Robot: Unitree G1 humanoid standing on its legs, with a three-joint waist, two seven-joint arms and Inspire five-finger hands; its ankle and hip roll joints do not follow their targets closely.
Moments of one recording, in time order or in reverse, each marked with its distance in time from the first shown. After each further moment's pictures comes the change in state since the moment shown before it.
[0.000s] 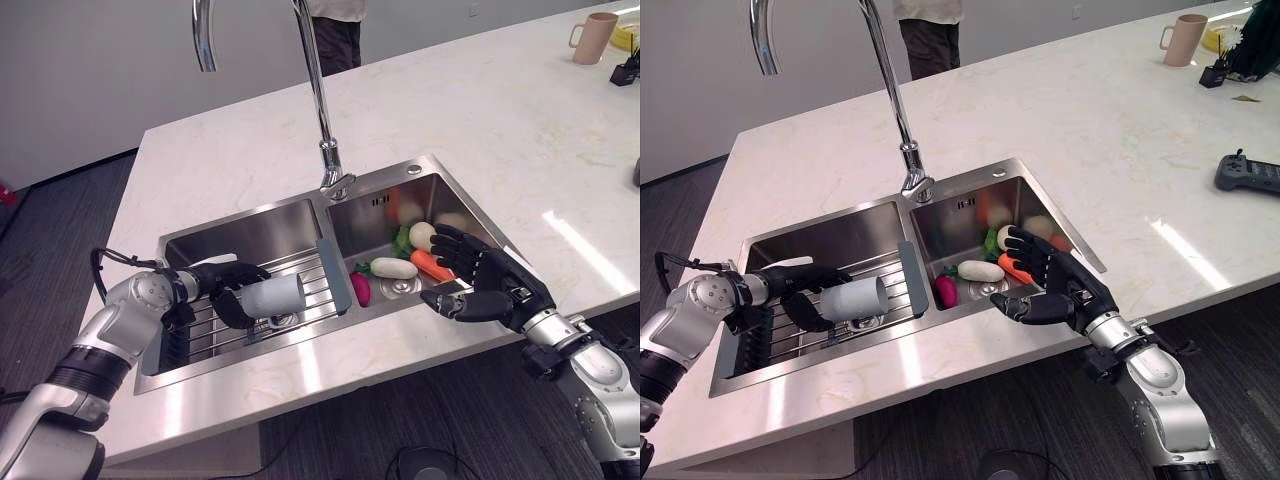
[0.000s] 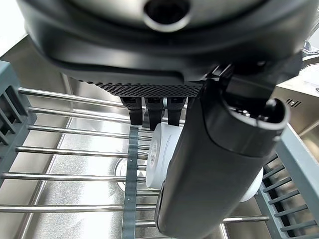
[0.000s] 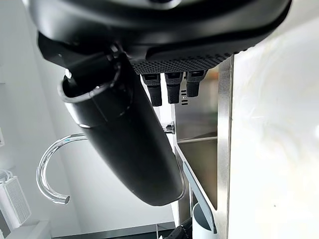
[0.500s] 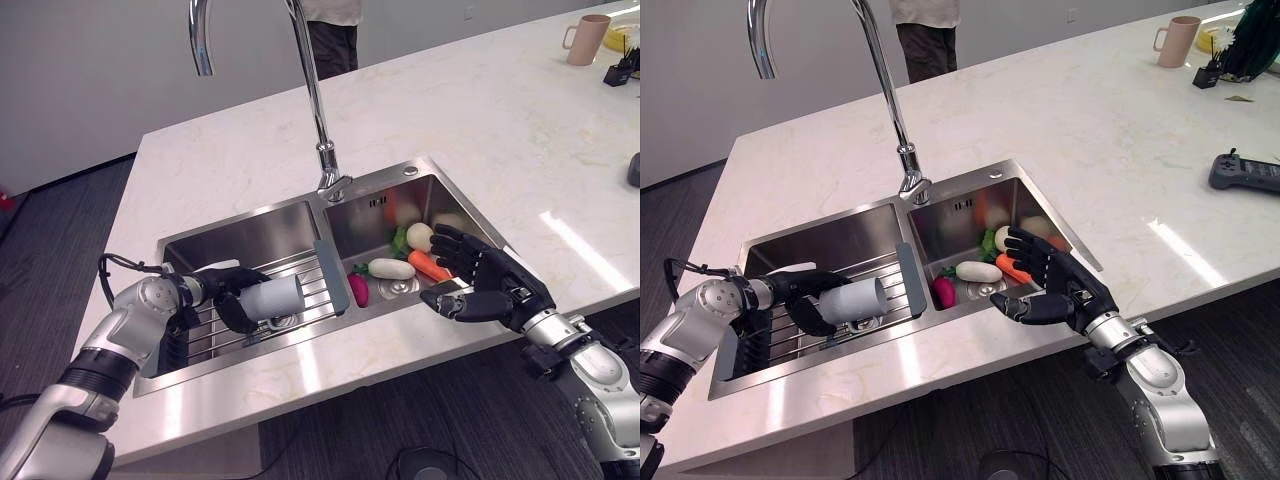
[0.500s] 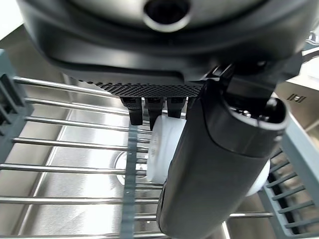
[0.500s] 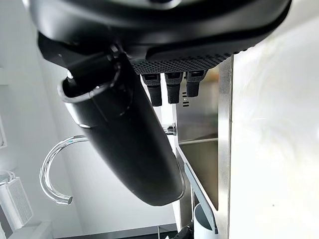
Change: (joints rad) left arm 0.000 -0.040 -0.001 0.065 0.028 -0.002 -0.001; right arm 0.000 0.000 0.000 0.000 0.000 0.000 0.002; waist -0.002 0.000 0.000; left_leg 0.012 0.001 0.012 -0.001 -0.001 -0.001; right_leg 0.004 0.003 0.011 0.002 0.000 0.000
